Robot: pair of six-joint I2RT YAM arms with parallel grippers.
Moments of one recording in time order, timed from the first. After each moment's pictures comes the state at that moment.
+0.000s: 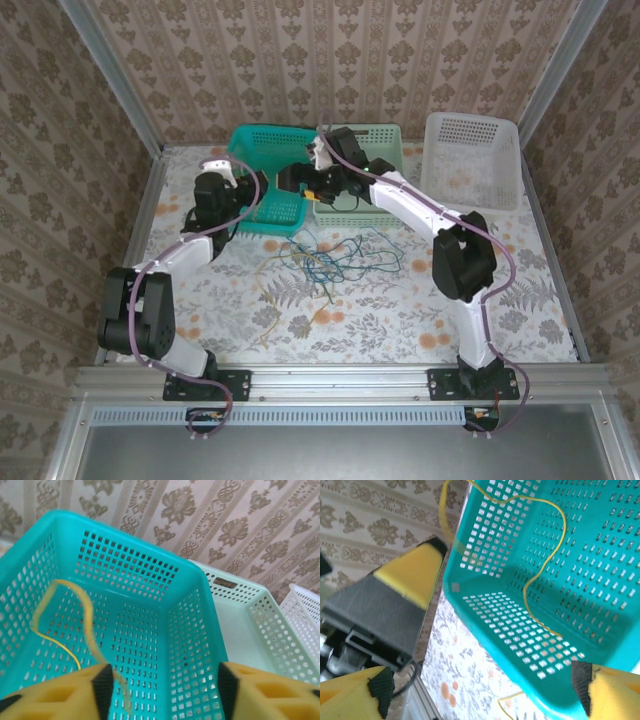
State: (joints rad) left arm -0.23 1.51 0.86 0.37 0.18 -0.46; right arm 0.55 2.07 1.84 -0.43 -0.56 0.67
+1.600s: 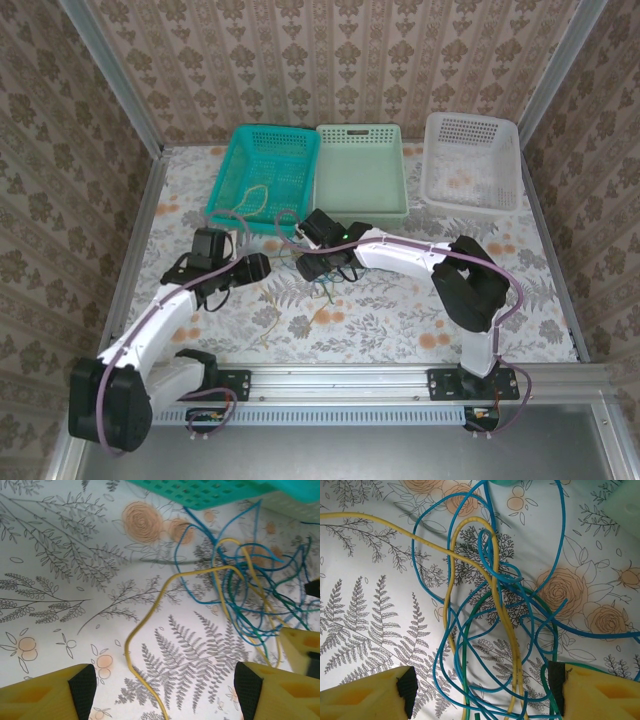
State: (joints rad) left arm -0.28 1.05 0.59 -0.47 0.27 -0.44; right arm 0.84 1.89 1.35 -0.51 0.08 0.21
